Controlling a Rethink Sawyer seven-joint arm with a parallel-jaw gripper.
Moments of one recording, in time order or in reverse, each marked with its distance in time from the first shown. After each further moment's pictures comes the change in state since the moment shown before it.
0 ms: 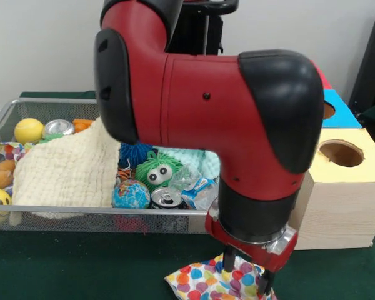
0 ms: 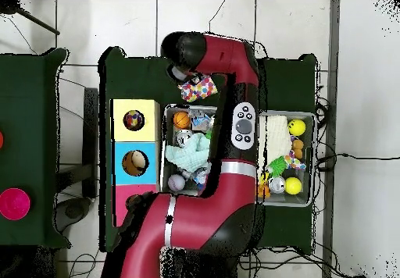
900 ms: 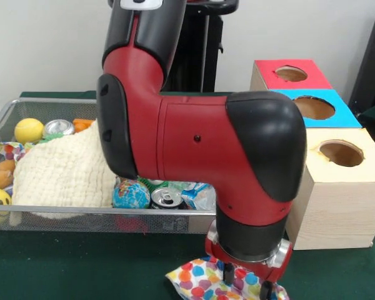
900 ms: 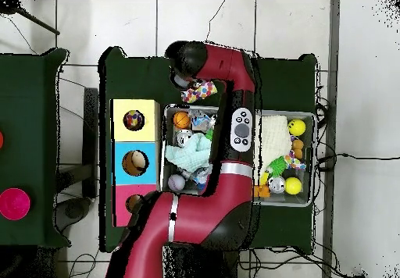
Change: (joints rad) arm -0.005 0.106 0.015 -0.093 0.027 0.013 -0.170
